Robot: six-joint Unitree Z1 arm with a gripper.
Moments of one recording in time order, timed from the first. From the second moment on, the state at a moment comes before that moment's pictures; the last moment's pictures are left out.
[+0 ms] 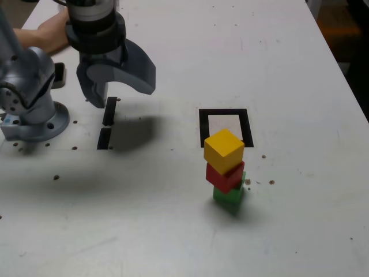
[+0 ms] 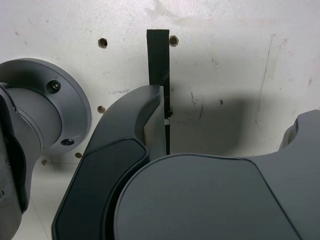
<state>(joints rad) -0.19 1.40 -0.78 1.01 0.12 -0.21</state>
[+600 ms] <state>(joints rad) -0.19 1.42 -0.83 1.09 0.03 -0.19</state>
